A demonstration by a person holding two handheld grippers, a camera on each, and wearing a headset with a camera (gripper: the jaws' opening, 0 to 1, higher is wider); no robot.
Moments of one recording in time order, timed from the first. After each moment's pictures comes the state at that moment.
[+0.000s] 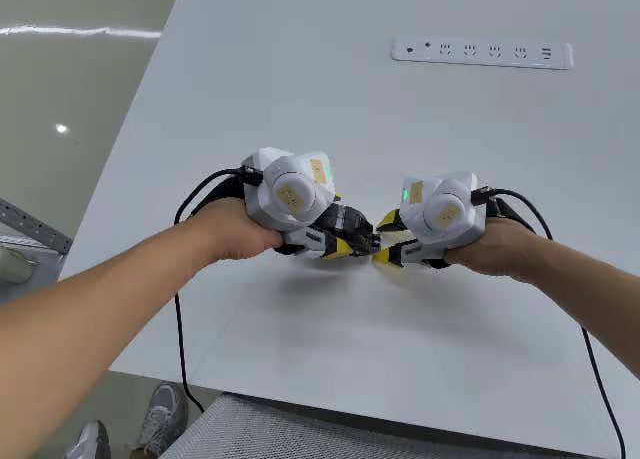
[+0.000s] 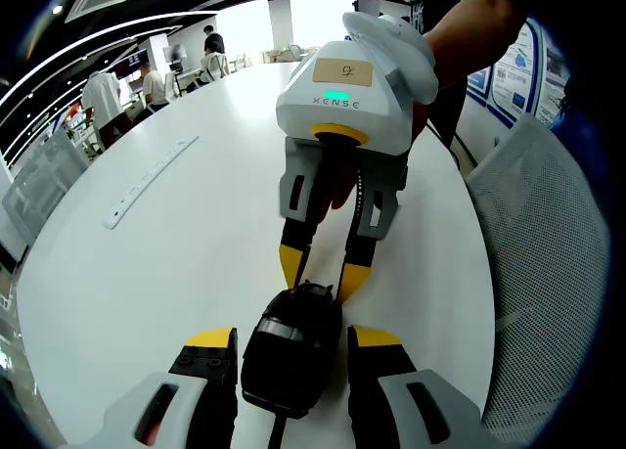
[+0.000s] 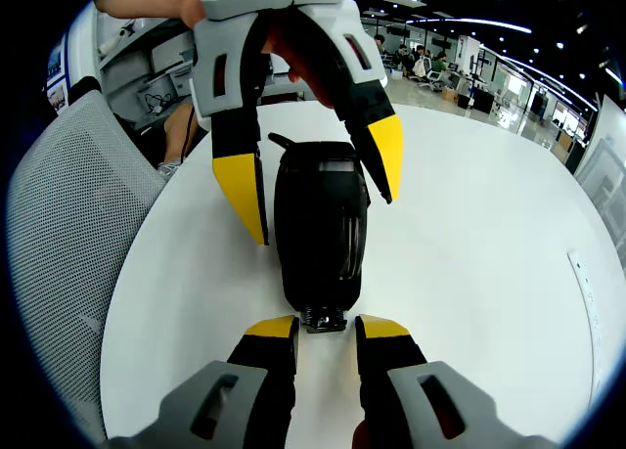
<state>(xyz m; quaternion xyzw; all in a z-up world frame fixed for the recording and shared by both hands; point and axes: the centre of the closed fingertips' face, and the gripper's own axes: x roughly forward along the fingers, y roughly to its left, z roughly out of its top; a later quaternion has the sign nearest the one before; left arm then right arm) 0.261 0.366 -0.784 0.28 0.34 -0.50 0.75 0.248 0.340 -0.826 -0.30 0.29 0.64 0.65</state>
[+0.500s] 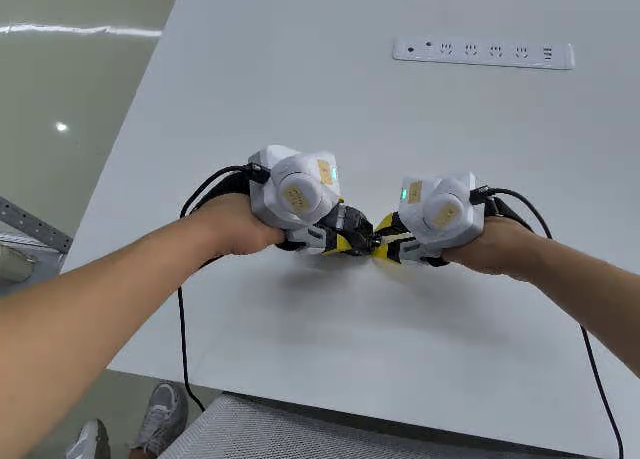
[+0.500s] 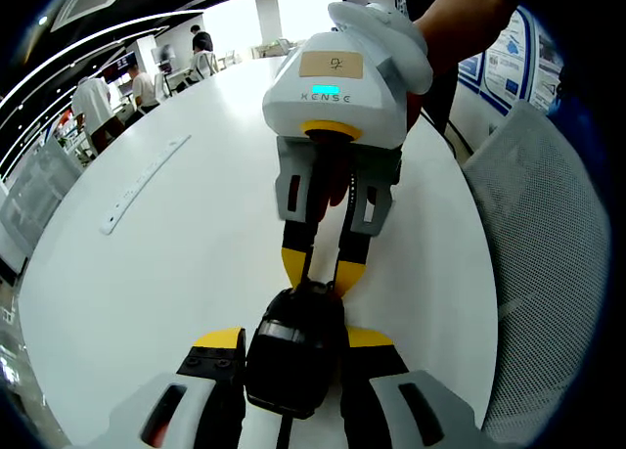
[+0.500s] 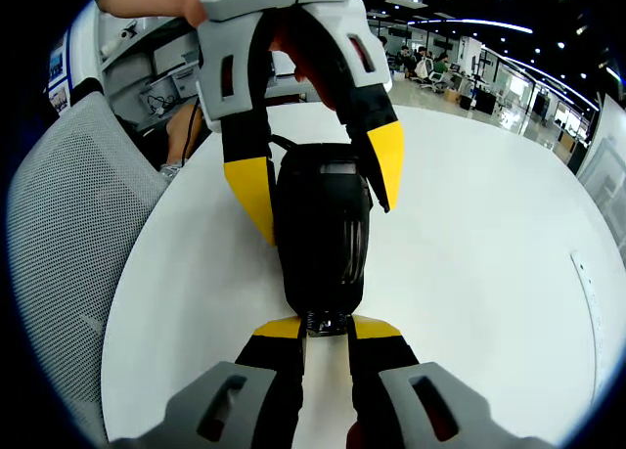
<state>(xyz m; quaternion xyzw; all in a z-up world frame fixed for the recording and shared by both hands) 0.258 0.364 -0.782 0.30 0.34 -0.51 0.73 0.247 0.343 -0.828 -0.29 0.29 0.64 0.64</state>
